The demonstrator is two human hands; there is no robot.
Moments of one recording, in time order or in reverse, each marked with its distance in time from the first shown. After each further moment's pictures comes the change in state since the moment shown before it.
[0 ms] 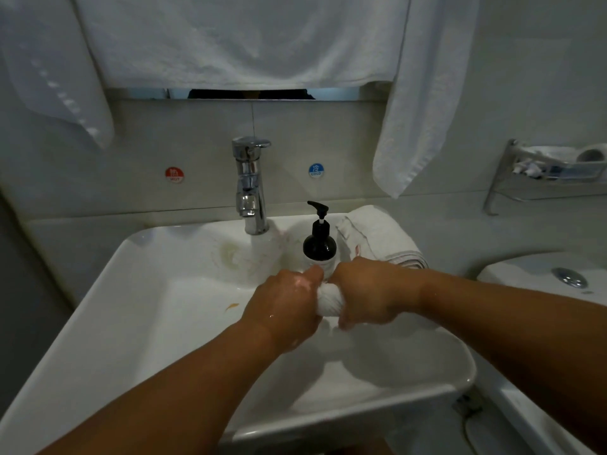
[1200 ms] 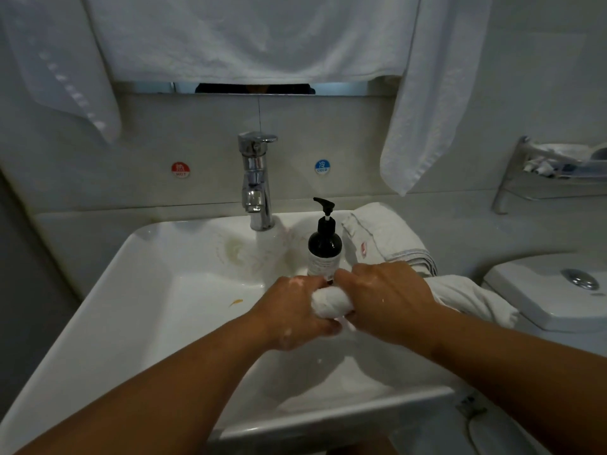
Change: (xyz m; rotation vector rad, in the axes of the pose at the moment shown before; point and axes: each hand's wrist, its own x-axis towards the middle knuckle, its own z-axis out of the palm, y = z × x) left_hand -0.003 -0.006 -0.005 -0.321 -0.202 -0.119; right_hand -0.007 0.011 0.046 -0.312 0.645 -0.121
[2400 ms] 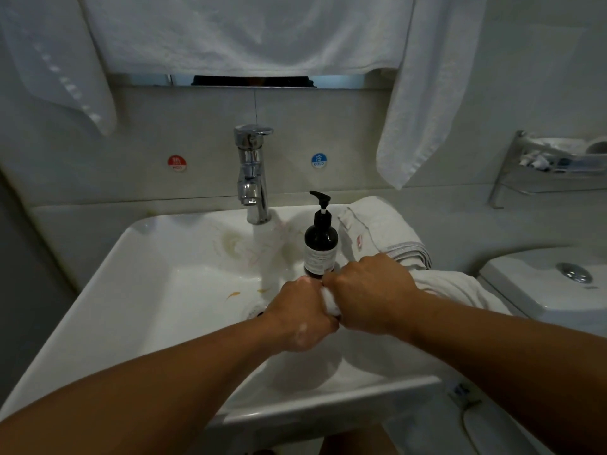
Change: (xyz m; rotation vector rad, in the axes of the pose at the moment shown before) left_hand -0.003 0.024 0.015 -0.107 -0.076 -0.171; right_hand 0.009 -0.011 -0.017 -0.036 -0.179 -0.064
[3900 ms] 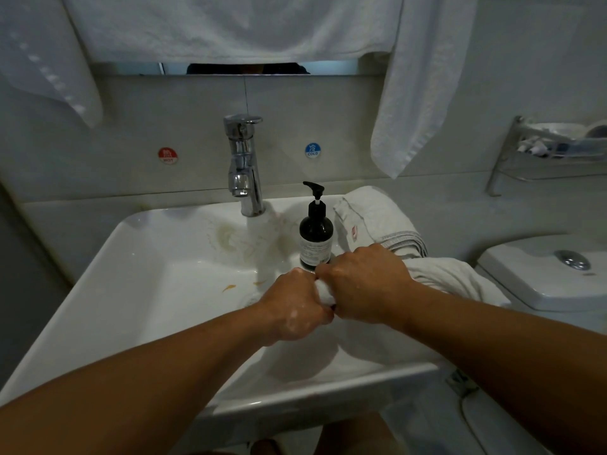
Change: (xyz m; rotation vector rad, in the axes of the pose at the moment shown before) left_hand 0.001 -0.001 0.000 -0.092 -0.054 -0.106; right_hand 0.000 0.004 0.012 0.028 0.058 -0.043
